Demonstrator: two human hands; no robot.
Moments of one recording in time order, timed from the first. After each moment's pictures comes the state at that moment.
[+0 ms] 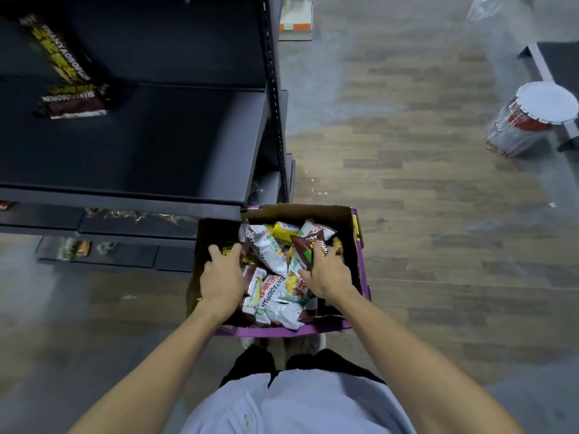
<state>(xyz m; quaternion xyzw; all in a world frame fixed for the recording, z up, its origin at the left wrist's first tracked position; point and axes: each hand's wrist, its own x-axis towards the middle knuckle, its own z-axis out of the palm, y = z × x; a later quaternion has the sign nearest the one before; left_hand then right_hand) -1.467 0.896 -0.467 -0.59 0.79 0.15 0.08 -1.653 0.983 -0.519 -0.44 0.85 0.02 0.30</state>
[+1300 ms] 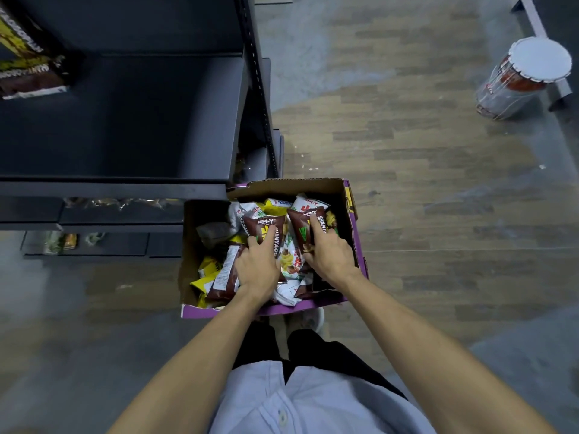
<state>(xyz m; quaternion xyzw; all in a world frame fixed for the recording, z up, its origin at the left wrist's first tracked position) -1.520 0.936 -0.502 -0.54 0.81 0.16 0.14 -1.653 1.000 -0.504 -0.42 0.86 -0.03 0.27</state>
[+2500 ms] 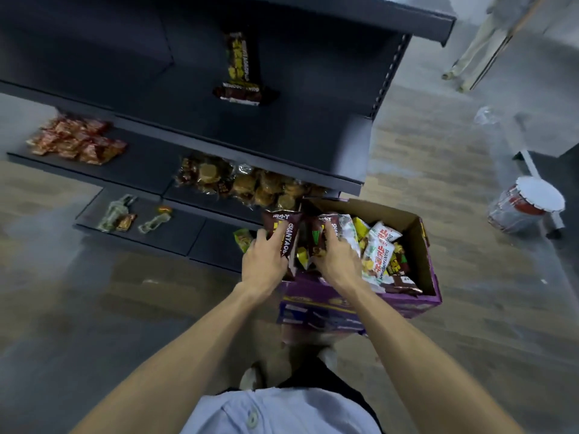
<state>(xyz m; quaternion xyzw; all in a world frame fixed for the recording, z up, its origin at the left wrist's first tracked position) -1.249 0.928 -0.424 -0.53 0.81 0.21 -0.13 -1.407 0.976 -0.431 -0.49 0.85 -0.11 0.14</state>
